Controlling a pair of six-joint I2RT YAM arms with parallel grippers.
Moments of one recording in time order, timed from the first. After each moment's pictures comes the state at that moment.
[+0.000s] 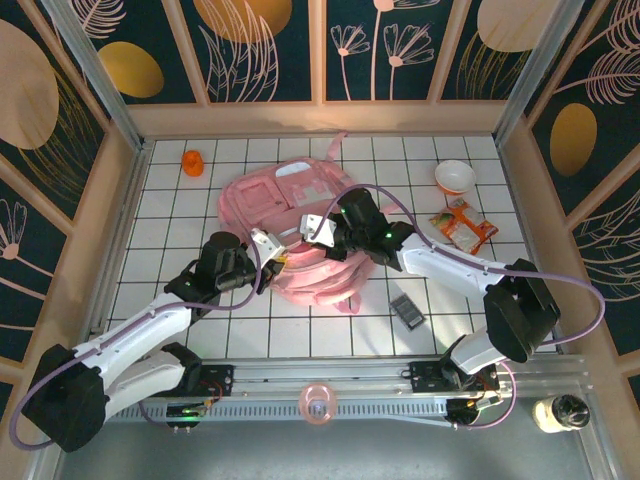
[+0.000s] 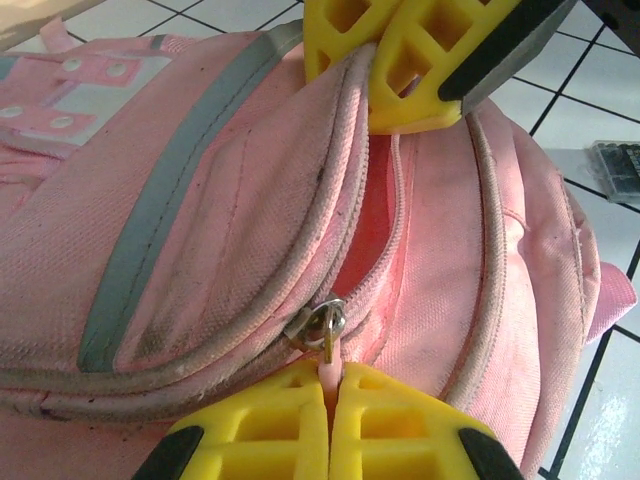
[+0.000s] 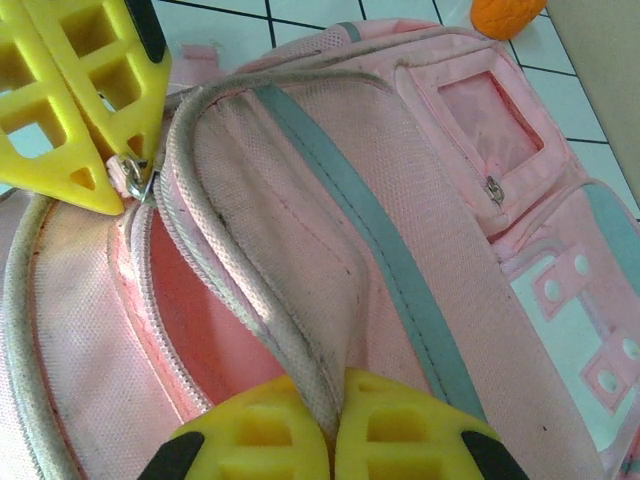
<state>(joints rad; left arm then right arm) -0.58 1.01 0.50 -0.02 0.29 0.17 0.78 1.49 1.01 -0.18 -0.28 -0.71</state>
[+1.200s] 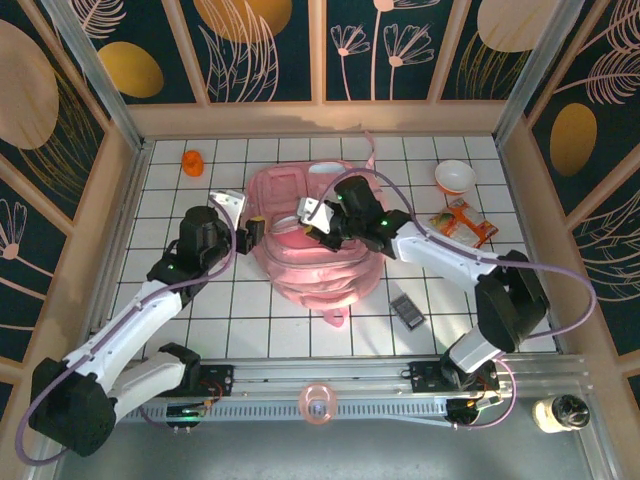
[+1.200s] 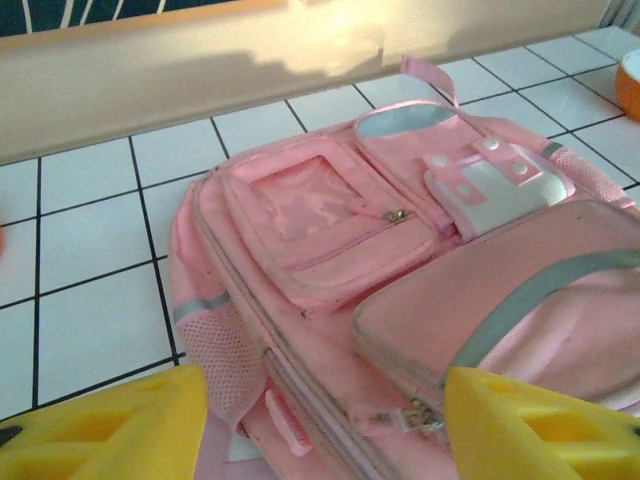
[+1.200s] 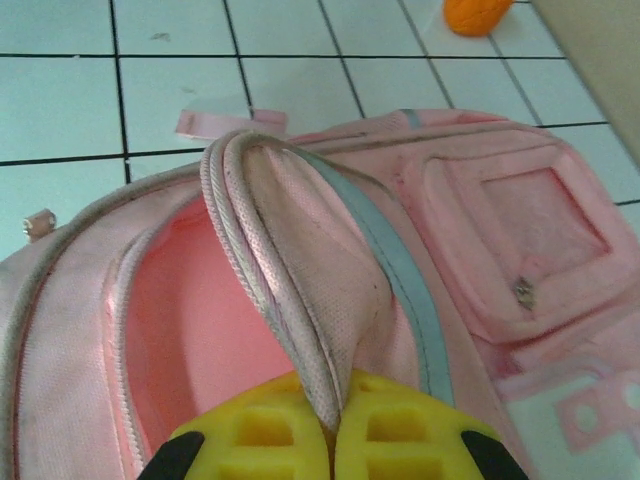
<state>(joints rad) -0.42 1.00 0.67 -0.09 0.00 -0.05 0.75 1.58 1.13 -0.21 -0.33 -0.58</state>
